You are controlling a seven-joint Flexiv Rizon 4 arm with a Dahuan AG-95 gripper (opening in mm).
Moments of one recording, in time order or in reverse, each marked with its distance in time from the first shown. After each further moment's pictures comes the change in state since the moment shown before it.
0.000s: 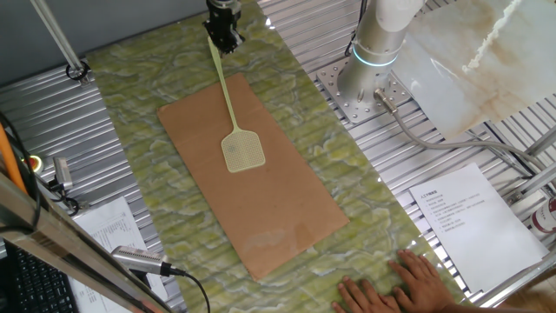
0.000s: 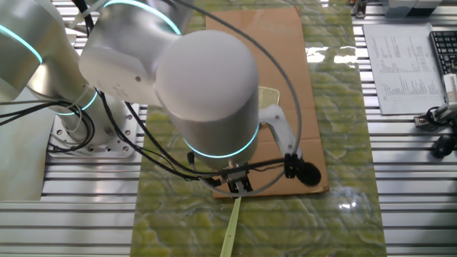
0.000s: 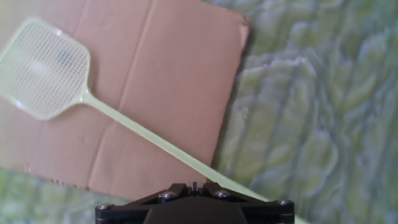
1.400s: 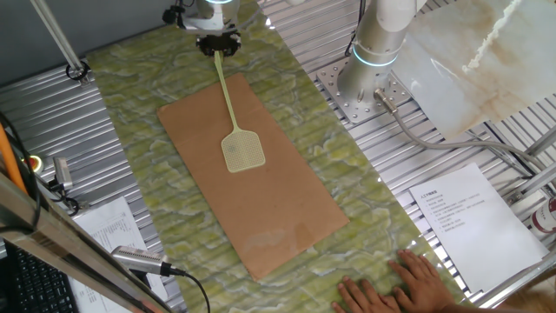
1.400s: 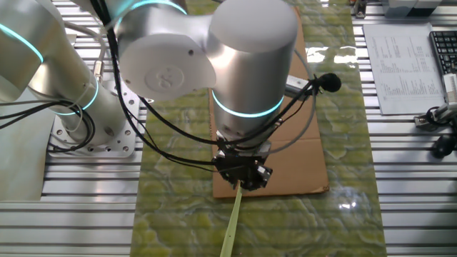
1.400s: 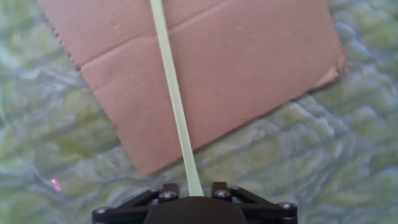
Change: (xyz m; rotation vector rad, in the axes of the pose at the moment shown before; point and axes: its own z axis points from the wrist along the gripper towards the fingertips) arm -0.004 -0.018 0.018 0.154 0.211 -0.797
